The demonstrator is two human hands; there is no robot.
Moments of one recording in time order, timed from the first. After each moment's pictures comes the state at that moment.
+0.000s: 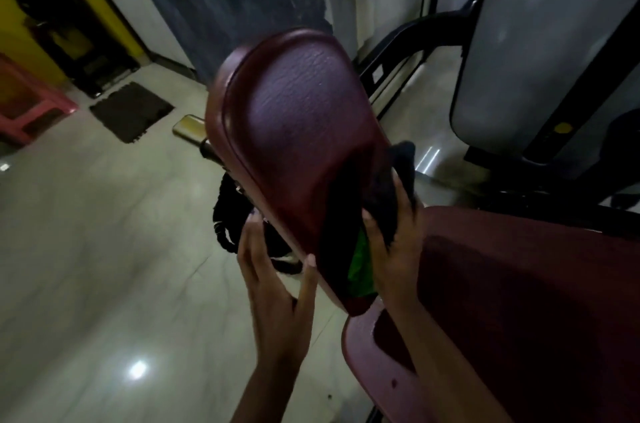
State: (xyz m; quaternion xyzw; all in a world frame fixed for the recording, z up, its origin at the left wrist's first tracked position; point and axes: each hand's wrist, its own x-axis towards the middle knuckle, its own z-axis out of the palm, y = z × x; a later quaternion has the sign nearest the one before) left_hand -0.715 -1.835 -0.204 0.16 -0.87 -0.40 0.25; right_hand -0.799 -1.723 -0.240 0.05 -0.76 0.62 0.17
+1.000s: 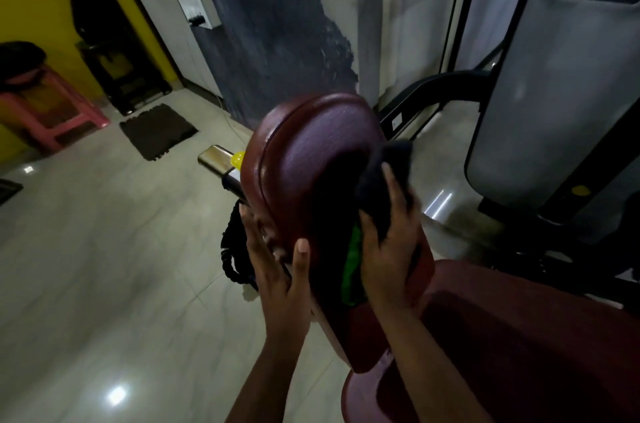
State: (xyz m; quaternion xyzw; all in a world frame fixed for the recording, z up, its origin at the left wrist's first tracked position) left_hand -0.776 -1.850 -0.173 0.15 -0.74 -0.57 0.33; right_hand -0.847 -1.758 -0.181 0.10 -0.75 0.61 0.24
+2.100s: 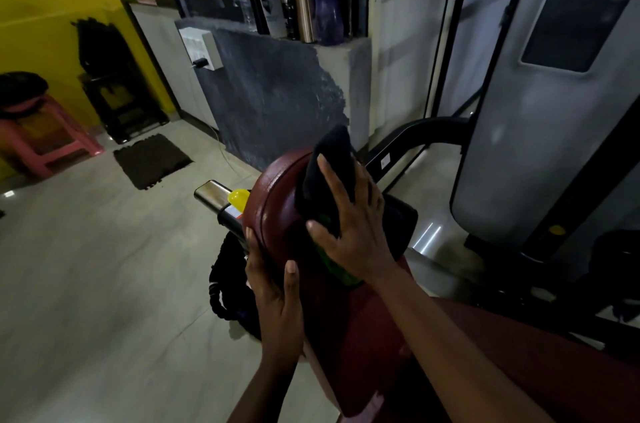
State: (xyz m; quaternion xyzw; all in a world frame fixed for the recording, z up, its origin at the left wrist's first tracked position) left_hand -0.792 -1.847 -0.155 0.16 -0.71 -0.60 0.33; right_hand -0.902 -1.766 -0.123 0.28 -0.86 0.37 0.19
